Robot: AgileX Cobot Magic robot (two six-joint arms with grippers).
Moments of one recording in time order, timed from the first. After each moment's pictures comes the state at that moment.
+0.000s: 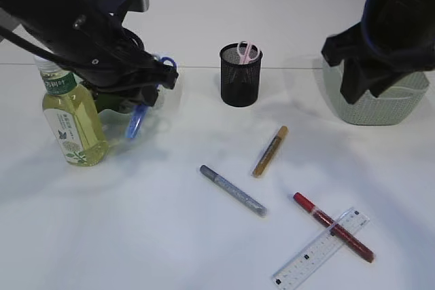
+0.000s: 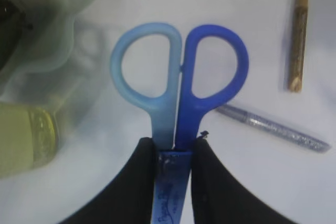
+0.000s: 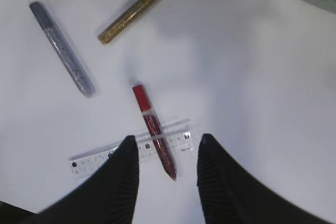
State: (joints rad) left arm -0.59 1.72 -1.30 0.11 0.71 -0.34; right arm 0.34 1.60 -1.46 0.00 1.24 0.01
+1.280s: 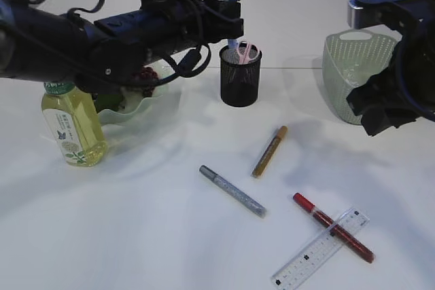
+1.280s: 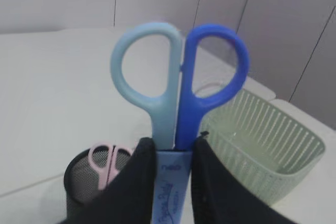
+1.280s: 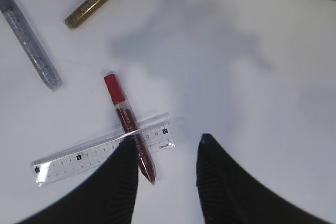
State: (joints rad) left arm -0.59 1.95 -1.26 0.18 -0.52 -0.34; right arm 0.34 1.43 -1.13 -0.08 0.99 0.06
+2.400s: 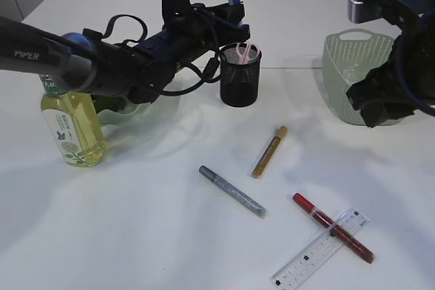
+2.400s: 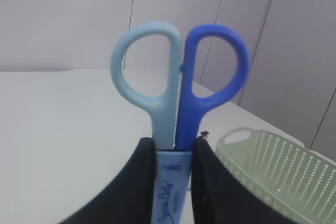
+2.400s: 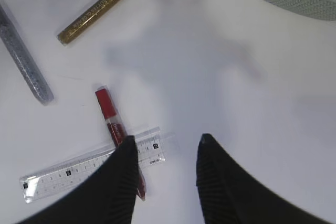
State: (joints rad) left arm -0.54 2.26 -1.52 0.13 -0.72 -0.32; right arm 0.34 1.43 -1.12 -0.12 0.94 0.06
